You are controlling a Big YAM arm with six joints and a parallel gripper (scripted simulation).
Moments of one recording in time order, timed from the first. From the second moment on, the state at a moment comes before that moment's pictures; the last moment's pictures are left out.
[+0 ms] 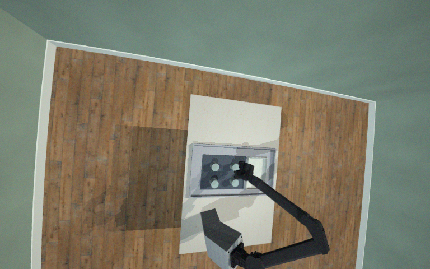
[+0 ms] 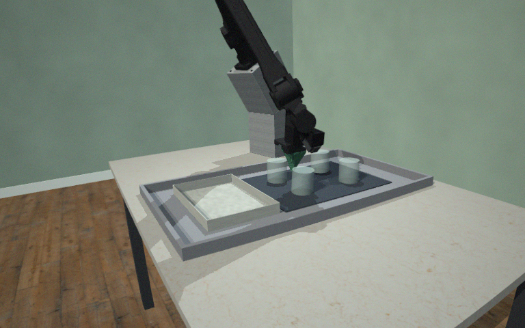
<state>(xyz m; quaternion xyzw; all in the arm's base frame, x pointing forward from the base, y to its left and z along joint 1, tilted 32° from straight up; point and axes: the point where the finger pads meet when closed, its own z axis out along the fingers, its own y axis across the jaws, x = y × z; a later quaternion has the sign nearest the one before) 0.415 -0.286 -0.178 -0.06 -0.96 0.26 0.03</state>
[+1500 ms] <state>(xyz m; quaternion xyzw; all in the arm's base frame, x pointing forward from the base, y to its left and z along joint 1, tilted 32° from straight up) 0.418 -0.285 -0.177 -0.05 -0.96 0.26 0.03</state>
